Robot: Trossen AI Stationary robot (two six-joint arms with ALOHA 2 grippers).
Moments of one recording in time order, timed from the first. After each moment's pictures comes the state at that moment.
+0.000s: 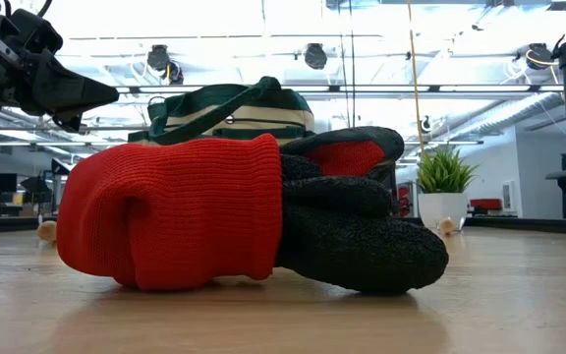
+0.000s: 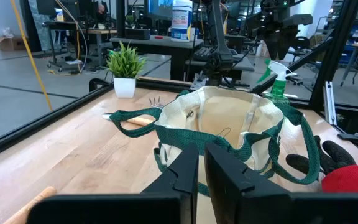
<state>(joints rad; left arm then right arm) -0.27 0.12 0.02 0.05 -0.39 -0.11 0.79 1.15 1.13 -1.27 -0.08 2.06</state>
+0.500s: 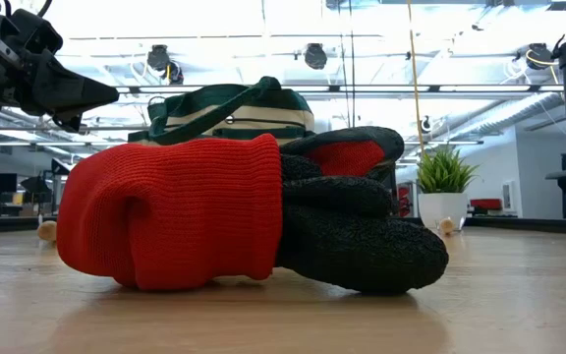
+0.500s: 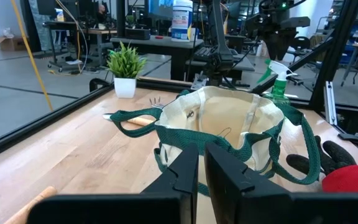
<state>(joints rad) -0.27 0.12 0.02 0.05 -0.39 -0.11 0.79 1.15 1.13 -1.30 -0.11 2.11</state>
